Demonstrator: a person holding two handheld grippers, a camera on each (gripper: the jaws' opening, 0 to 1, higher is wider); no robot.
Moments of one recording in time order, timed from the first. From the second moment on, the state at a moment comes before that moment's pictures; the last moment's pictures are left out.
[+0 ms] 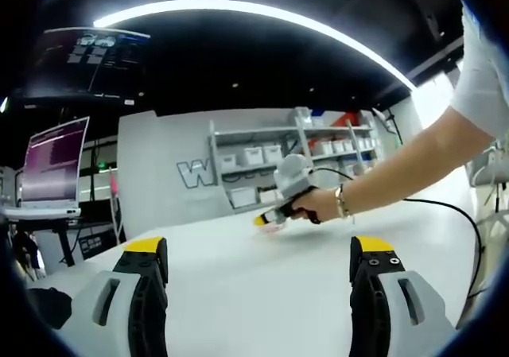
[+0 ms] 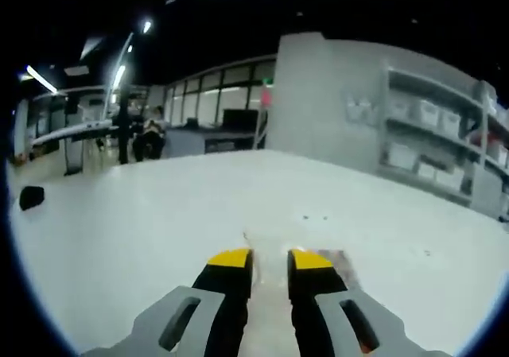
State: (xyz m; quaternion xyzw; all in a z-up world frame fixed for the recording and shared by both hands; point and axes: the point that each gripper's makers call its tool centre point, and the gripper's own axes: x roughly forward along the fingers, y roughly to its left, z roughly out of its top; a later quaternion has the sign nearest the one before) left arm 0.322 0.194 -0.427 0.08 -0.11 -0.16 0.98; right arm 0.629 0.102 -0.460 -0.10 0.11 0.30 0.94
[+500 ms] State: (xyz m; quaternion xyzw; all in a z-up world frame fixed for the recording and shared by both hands) left arm 0.320 0.193 -0.426 0.07 -0.11 -0.16 0.98; right arm 0.624 0.111 -0.457 -0.13 0.09 0.32 0.93
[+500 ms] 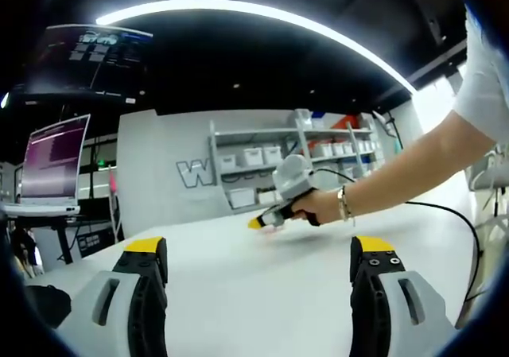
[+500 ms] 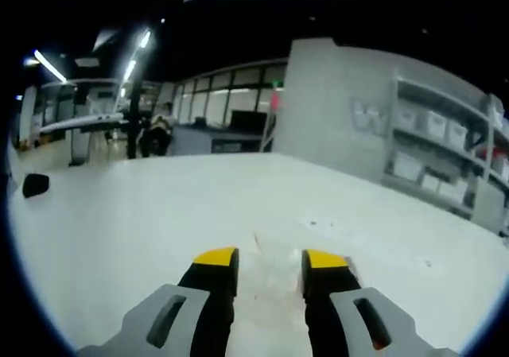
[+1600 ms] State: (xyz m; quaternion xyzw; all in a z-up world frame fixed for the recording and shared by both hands) left arm 0.321 0.196 -0.427 0.07 -0.11 -0.16 0.98; right arm 0.592 0.108 -0.445 -0.05 0.08 0.33 0.94
